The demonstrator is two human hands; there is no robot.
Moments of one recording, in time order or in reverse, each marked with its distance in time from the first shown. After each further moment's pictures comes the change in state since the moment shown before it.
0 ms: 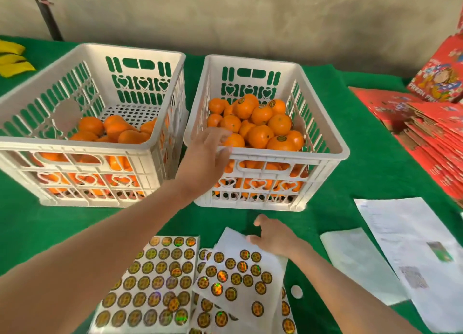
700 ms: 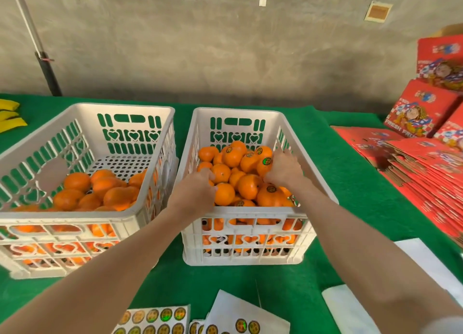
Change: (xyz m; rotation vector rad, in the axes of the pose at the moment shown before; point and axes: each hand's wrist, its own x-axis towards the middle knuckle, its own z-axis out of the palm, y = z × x) left_hand 0.070 -0.025 0.014 0.190 -0.198 -0.319; right_hand 0.074 -0.019 -0.216 -0.063 0.677 0.140
